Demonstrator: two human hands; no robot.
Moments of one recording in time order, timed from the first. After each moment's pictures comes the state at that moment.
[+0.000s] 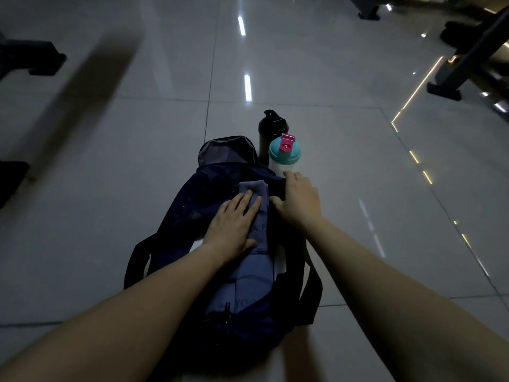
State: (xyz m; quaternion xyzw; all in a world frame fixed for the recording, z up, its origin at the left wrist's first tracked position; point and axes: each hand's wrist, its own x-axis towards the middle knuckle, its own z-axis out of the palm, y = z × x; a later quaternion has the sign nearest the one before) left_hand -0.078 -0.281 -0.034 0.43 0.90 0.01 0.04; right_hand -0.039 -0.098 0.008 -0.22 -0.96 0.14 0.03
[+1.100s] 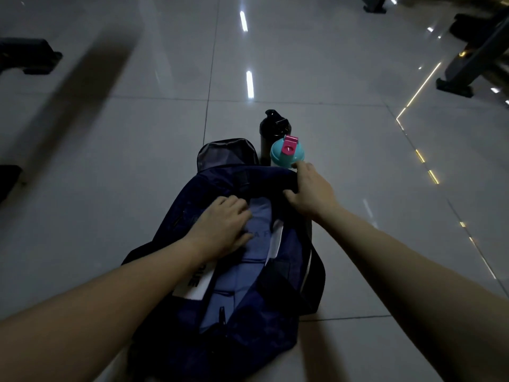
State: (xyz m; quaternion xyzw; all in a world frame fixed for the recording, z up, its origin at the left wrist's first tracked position) left_hand -0.114 -0.291 -0.019 0.54 0.84 0.00 -0.06; right_hand -0.060 -0.057 0.015 -0.20 -0.97 0.17 0.02
